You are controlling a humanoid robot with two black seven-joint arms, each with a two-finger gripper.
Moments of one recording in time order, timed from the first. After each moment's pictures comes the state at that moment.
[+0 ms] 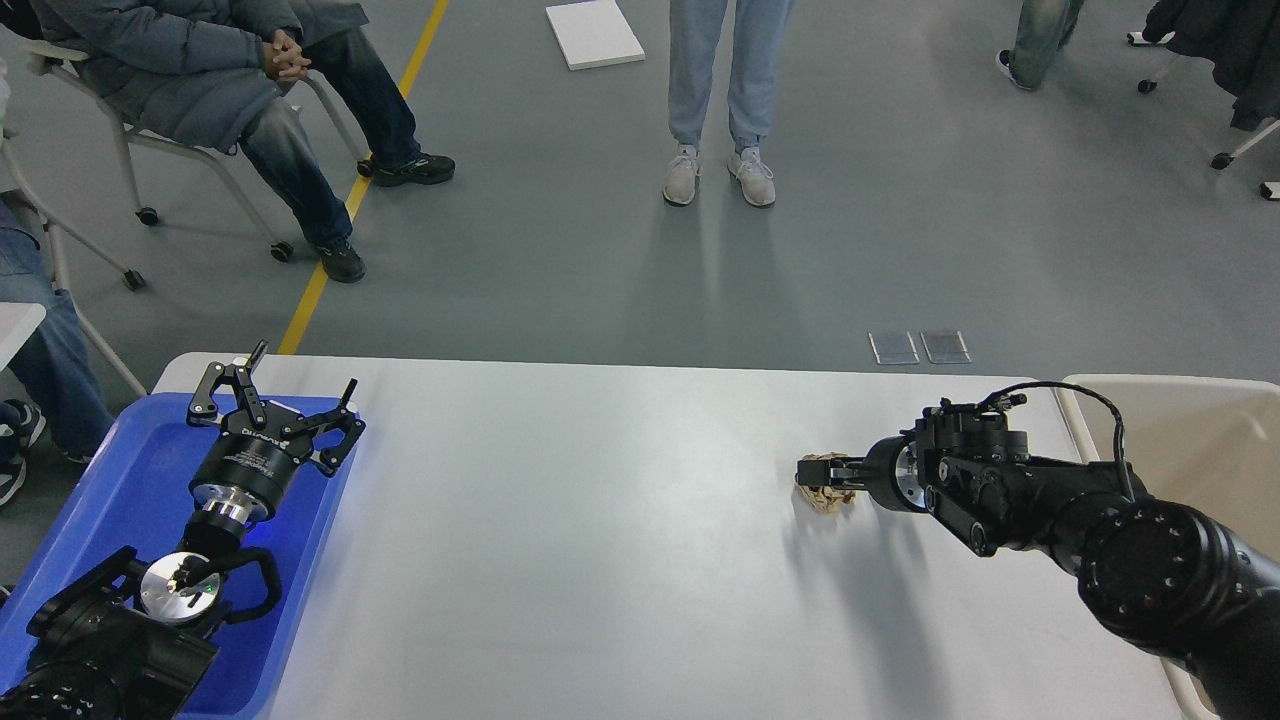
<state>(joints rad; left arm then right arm) -0.51 0.28 -1.02 -0.35 -0.22 -0.79 -0.19 1.01 0.00 -0.86 0.22 -0.52 0.19 0.28</state>
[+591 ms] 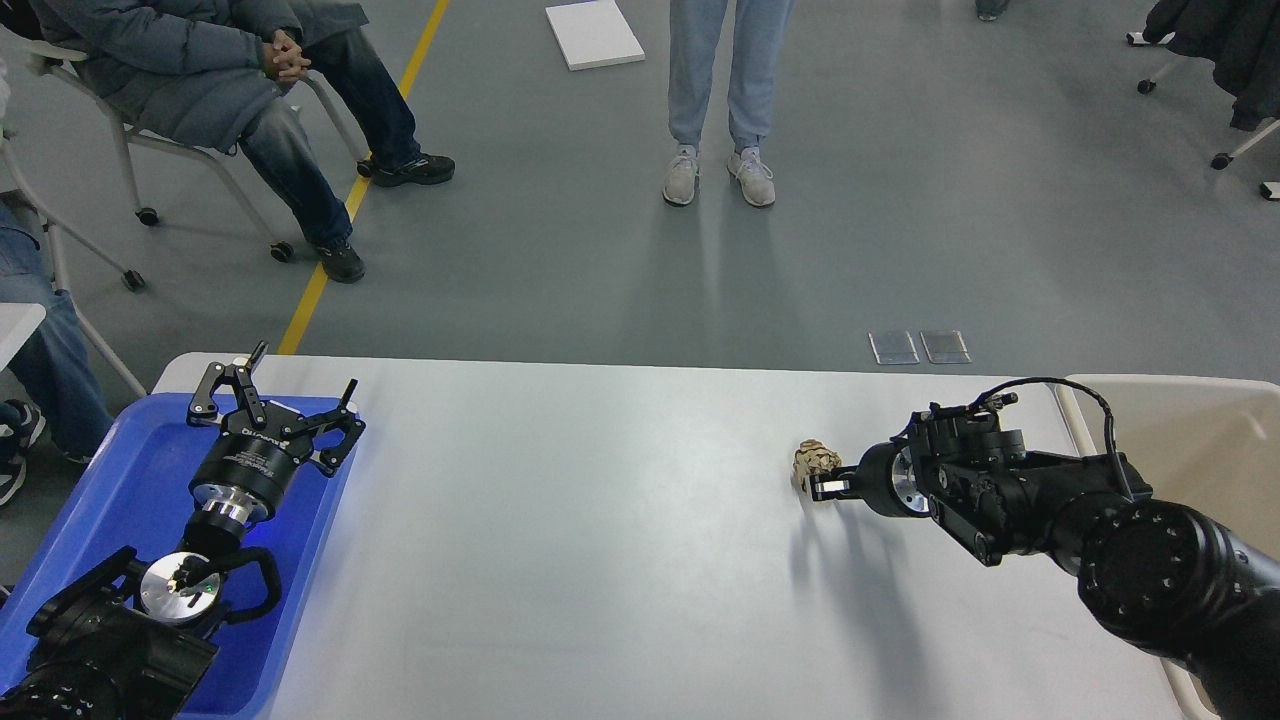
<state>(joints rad) -0.51 0.28 -1.02 -0.35 -0.22 -0.79 -0.19 1.02 0.00 -0.88 0.22 -0.65 0.18 0.39</state>
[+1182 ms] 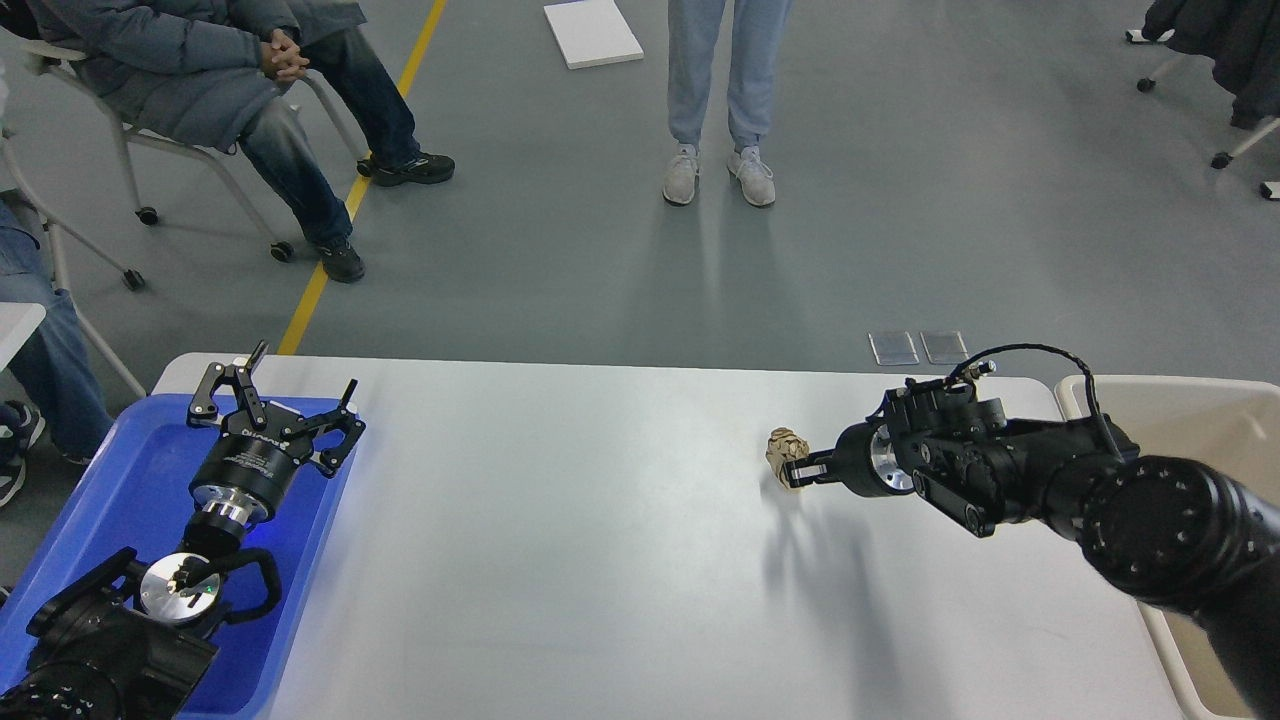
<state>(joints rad) -0.51 0.28 -1.02 -0.35 -0.22 -0.79 -0.19 1.16 -0.03 -0.88 0.38 -0.68 0.19 0.41</state>
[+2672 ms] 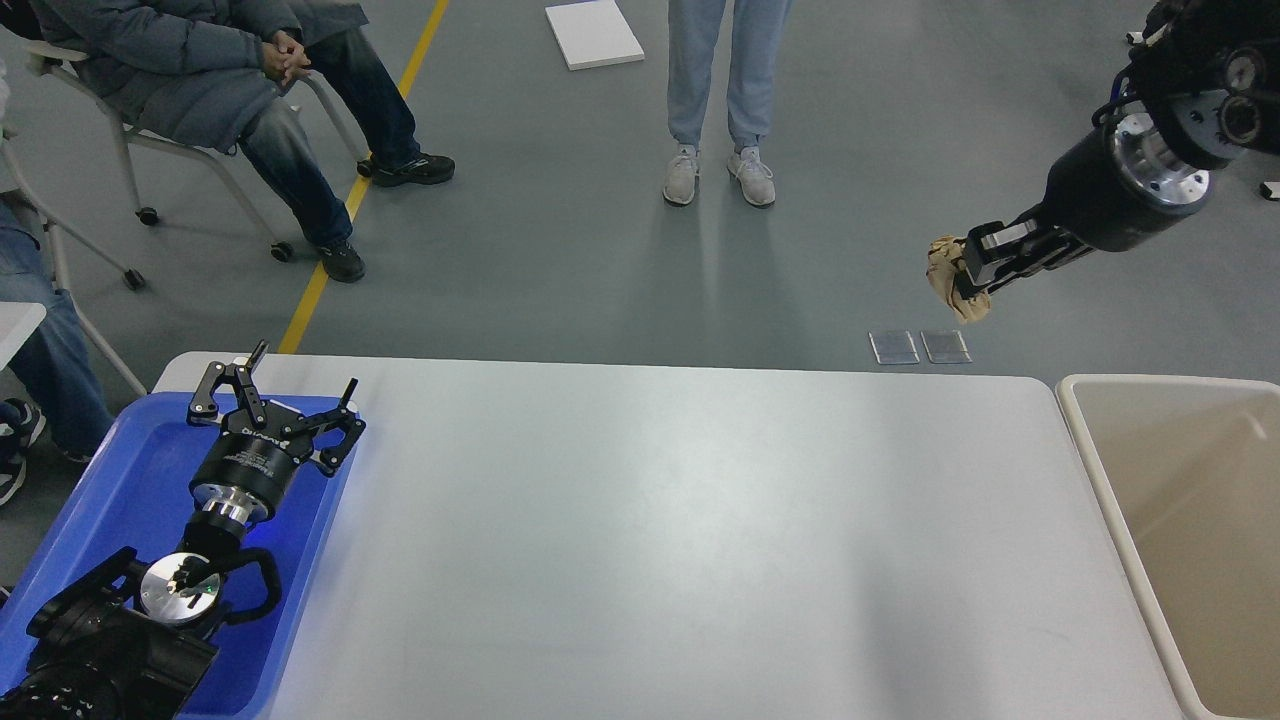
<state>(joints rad) -0.51 0.28 -1.02 -0.35 -0.22 -0.79 -0.19 2.09 -0.53 -0.97 1.05 -0.84 0.71 0.41</state>
